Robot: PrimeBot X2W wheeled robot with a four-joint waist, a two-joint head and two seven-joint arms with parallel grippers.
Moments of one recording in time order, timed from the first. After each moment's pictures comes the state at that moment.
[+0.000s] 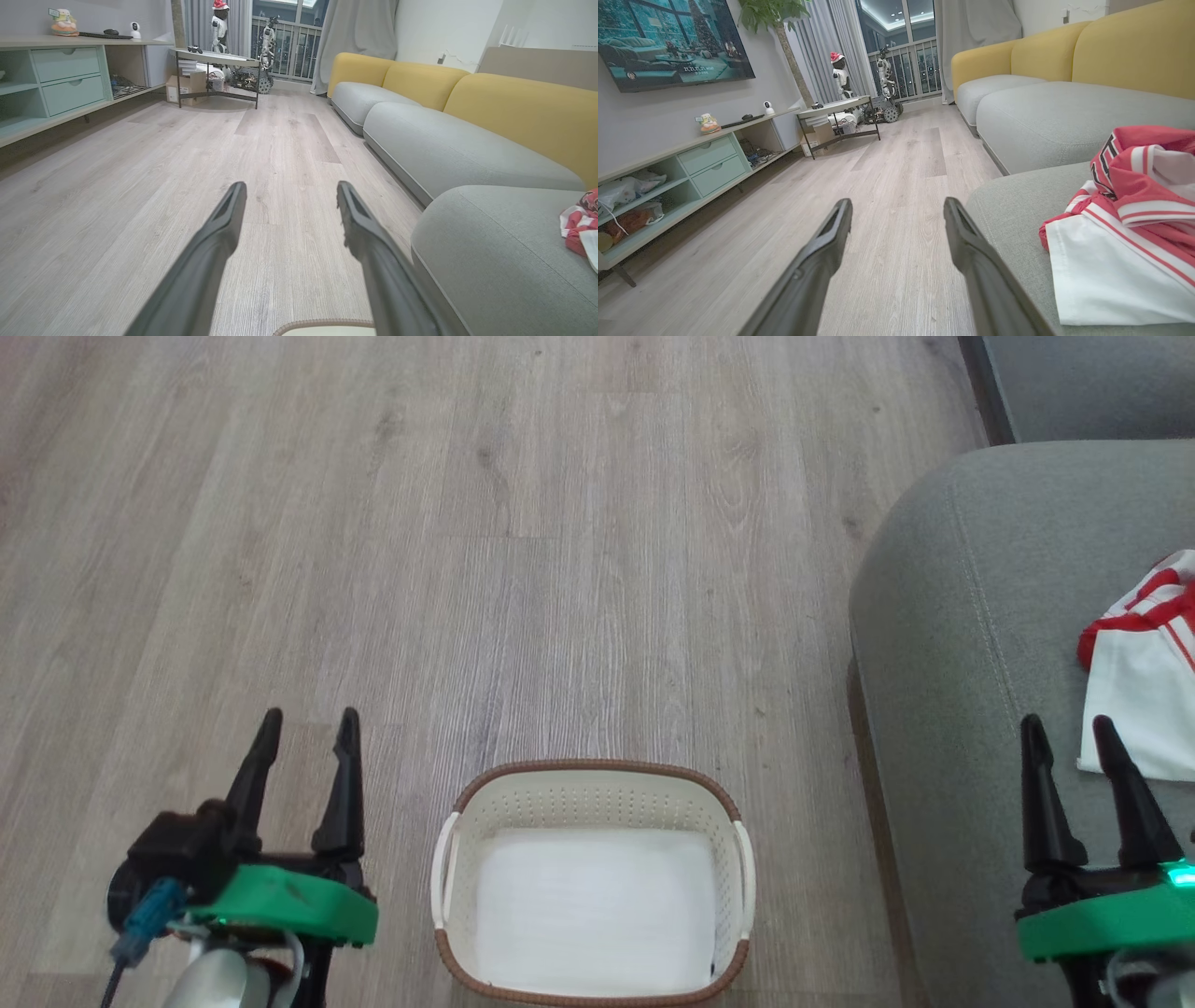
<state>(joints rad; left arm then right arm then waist) -0.03 0.21 -0.24 0.08 -0.39 0.07 -0.25 0.12 -0.20 -0.06 -0.03 0.45 0.13 -0.24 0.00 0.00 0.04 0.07</state>
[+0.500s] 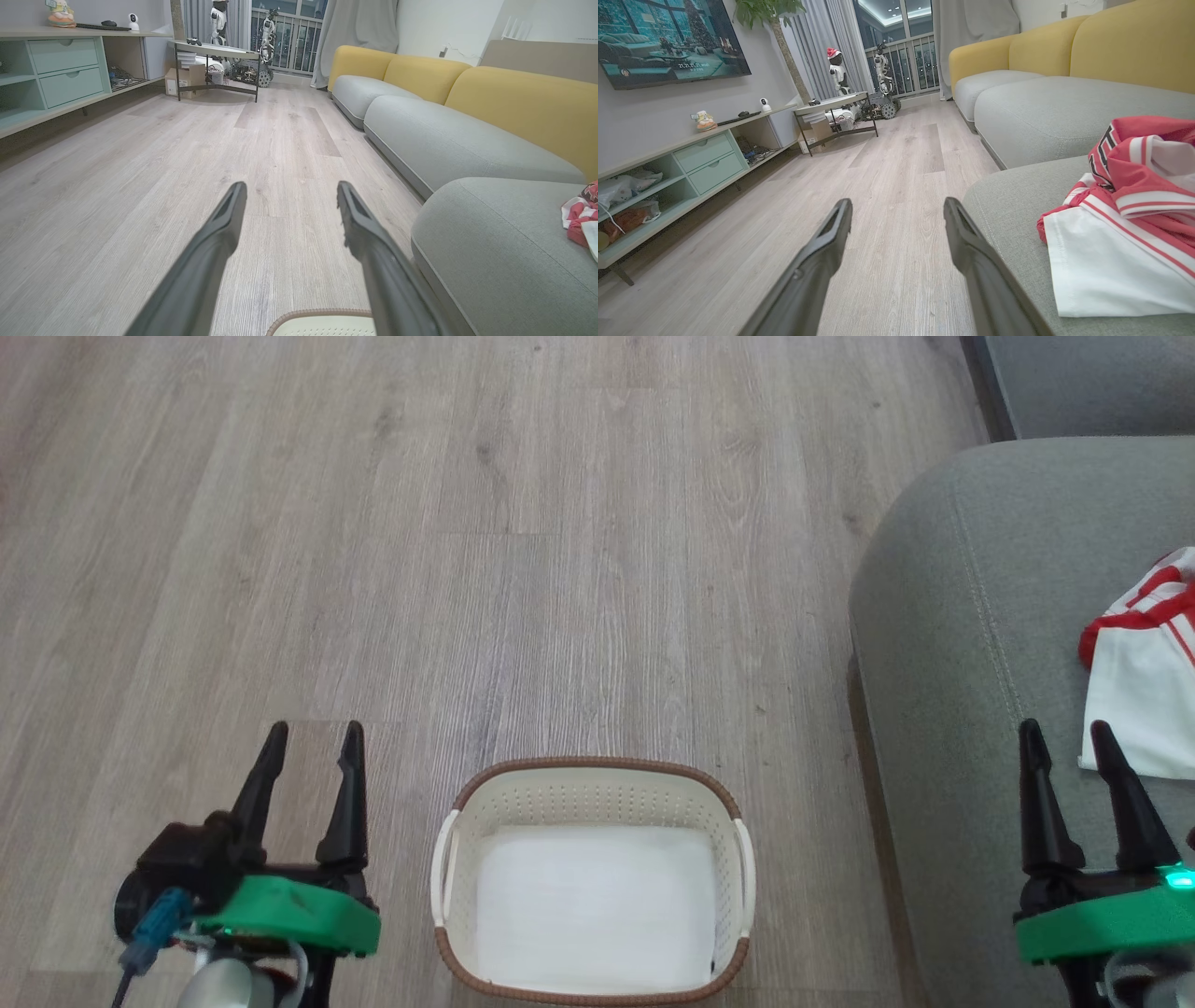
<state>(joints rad) -0.01 0.14 -0.17 0.12 -0.31 -0.02 -0.25 0.12 -0.19 -0.06 -0.01 0.45 0.13 -0.25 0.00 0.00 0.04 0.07</state>
